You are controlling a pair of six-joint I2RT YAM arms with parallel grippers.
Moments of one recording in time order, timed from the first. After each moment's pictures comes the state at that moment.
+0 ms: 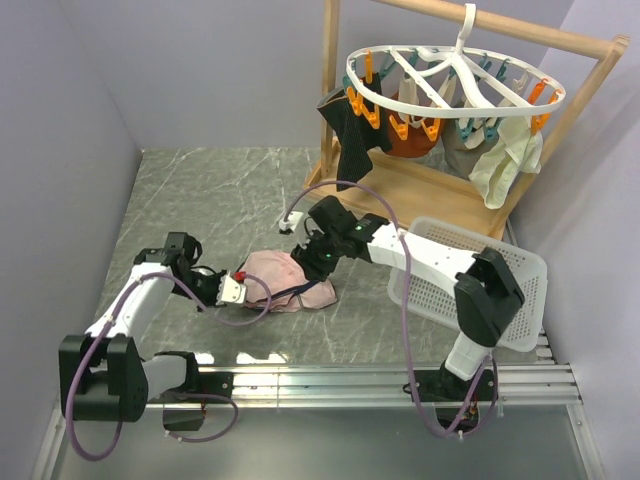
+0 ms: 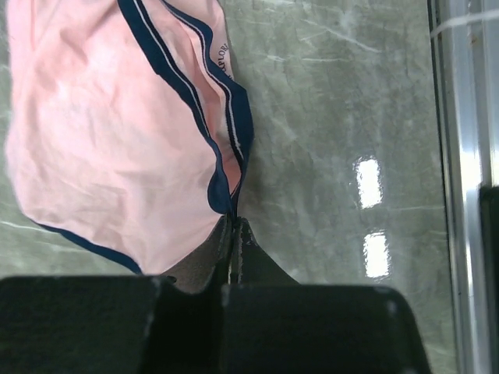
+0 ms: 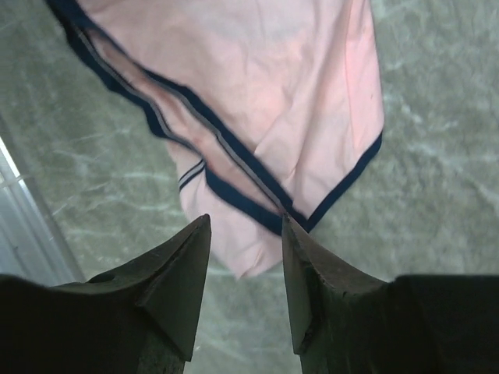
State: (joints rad) left arm -0.03 1.15 0.71 -1.04 0.79 1.70; right arm 0.81 1.73 1.31 -0.54 -0.31 -0.26
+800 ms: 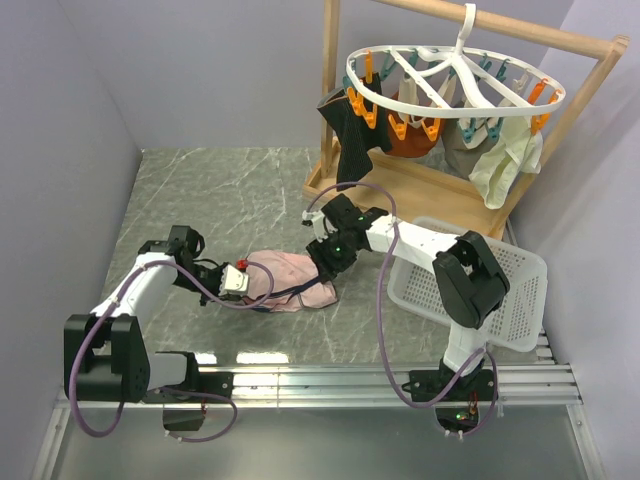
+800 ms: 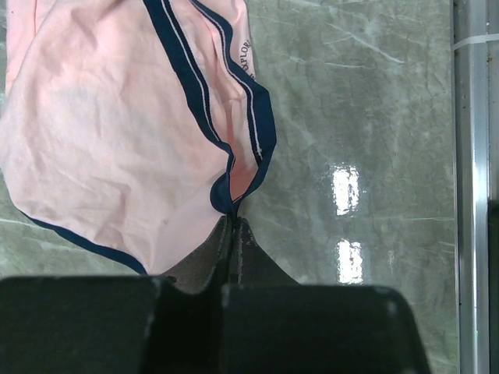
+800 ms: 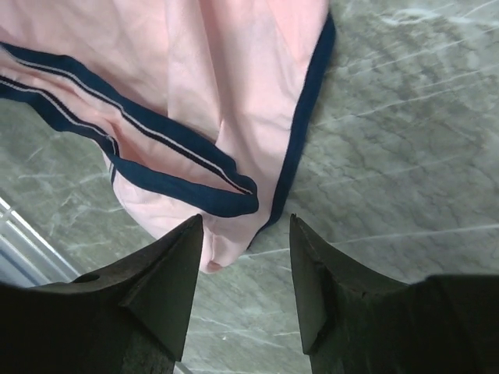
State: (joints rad) left arm -0.03 1.26 0.76 -0.99 0.80 1.61; right arm 0.69 1.82 1.28 -0.61 -0.31 -0.02
